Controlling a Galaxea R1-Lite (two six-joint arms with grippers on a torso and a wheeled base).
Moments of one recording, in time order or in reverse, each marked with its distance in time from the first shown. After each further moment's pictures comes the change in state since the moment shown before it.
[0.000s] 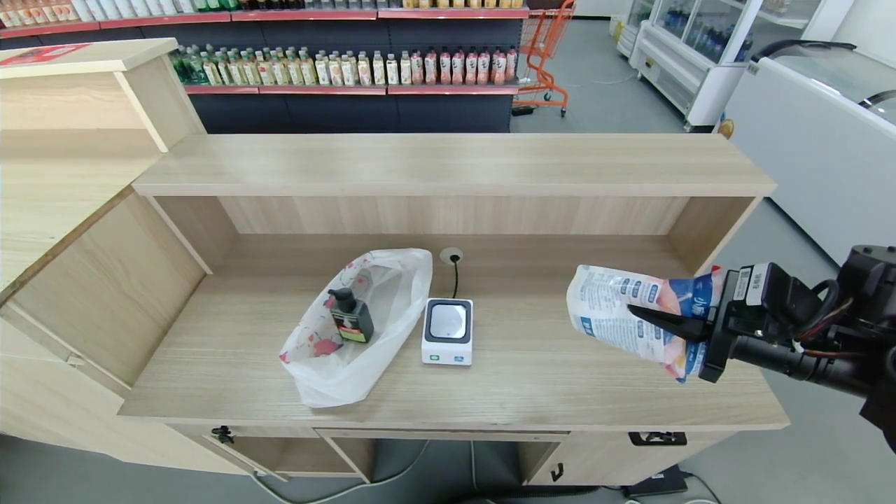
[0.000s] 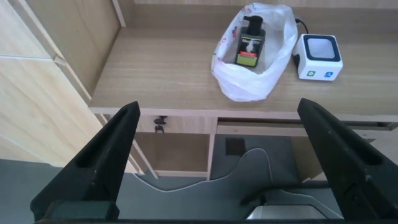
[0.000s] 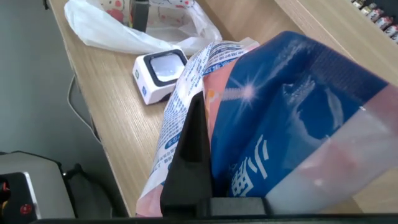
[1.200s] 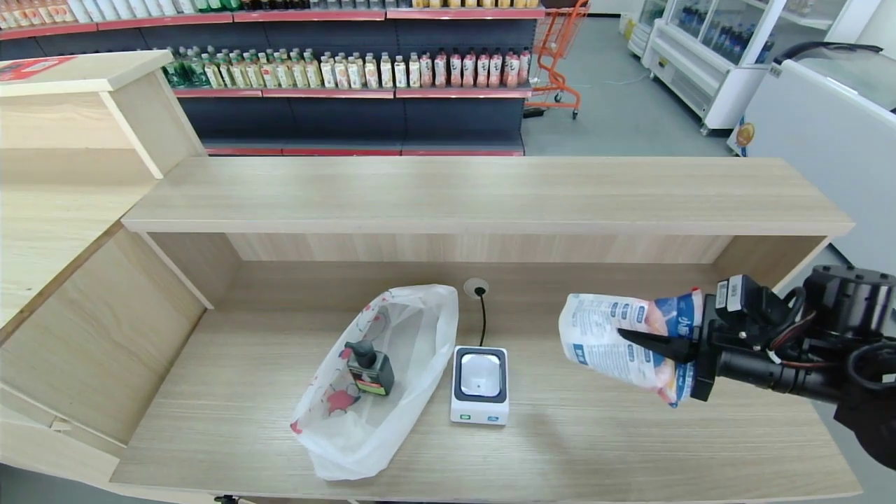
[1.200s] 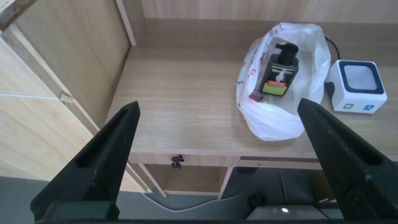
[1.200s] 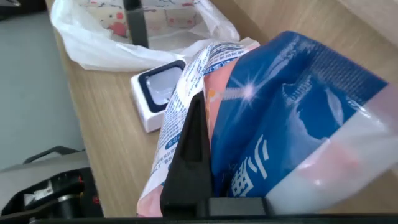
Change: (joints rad) left arm 0.000 0.000 0.000 0.000 0.000 0.000; right arm -0.020 0.103 0.014 0.009 0.088 0.109
